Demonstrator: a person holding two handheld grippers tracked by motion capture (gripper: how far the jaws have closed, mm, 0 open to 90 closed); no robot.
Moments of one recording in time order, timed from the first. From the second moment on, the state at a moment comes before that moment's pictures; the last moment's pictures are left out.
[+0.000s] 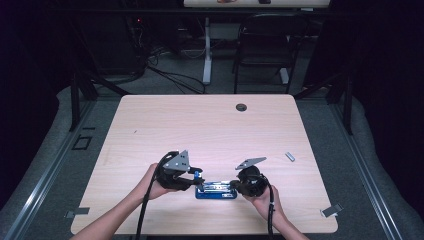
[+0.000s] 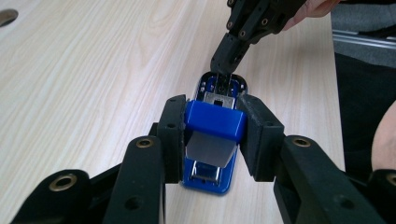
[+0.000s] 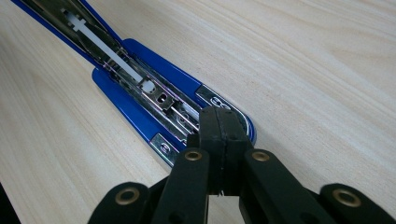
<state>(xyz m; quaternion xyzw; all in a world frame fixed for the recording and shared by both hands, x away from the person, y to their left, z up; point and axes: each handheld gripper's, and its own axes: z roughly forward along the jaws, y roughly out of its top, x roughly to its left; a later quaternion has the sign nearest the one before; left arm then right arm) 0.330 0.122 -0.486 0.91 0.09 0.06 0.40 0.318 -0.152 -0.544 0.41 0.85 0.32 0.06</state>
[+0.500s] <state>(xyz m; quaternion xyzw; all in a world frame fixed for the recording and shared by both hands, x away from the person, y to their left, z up) 0.331 0.157 -0.505 0.89 0.14 0.02 0.43 0.317 -0.151 -0.543 0.41 0.85 0.32 0.06</state>
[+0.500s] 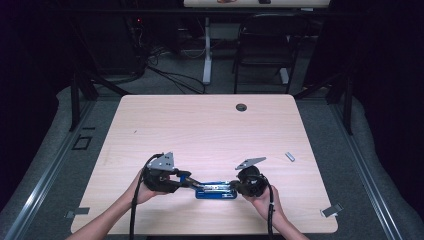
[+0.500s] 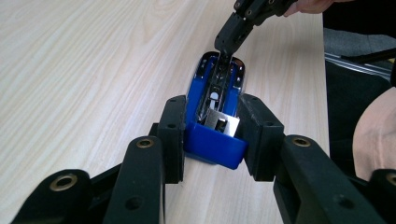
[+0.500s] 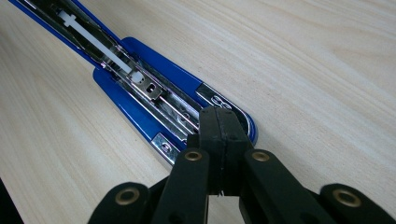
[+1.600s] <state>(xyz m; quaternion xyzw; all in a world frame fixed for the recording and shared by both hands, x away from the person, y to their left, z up) 0.328 0.173 -0.540 0.93 0.10 0.06 0.34 0.325 -0.145 -0.546 0.42 0.85 0.31 0.03</state>
